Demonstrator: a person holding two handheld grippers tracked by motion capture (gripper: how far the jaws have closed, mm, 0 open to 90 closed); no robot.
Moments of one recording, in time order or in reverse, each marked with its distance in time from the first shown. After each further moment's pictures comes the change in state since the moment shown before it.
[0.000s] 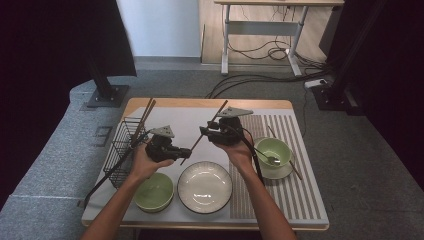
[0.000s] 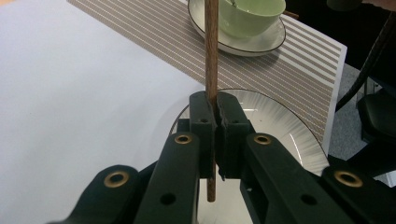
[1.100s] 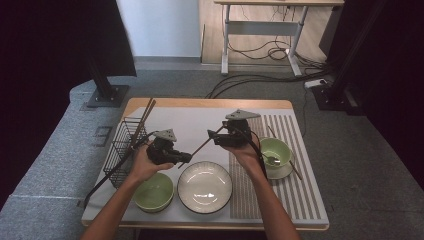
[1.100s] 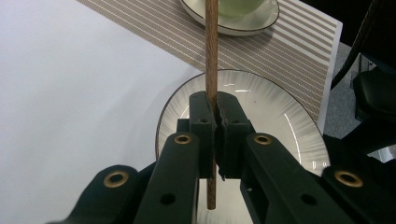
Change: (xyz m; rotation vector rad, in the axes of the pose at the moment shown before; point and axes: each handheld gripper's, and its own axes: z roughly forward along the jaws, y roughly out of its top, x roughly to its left) left arm -0.002 -0.003 0.004 0.064 -0.029 0.032; right arm -0.018 -0.014 -0.008 0.032 -0.101 0.015
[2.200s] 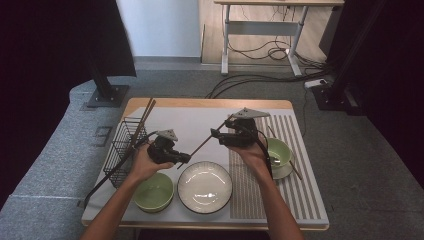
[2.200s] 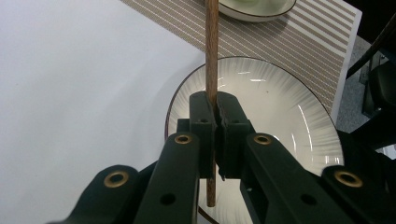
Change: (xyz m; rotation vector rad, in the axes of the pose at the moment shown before) left arm 0.005 -0.001 0.005 0.054 0.024 -0.023; right arm 0.001 0.008 -0.026 -0.049 0.053 0.024
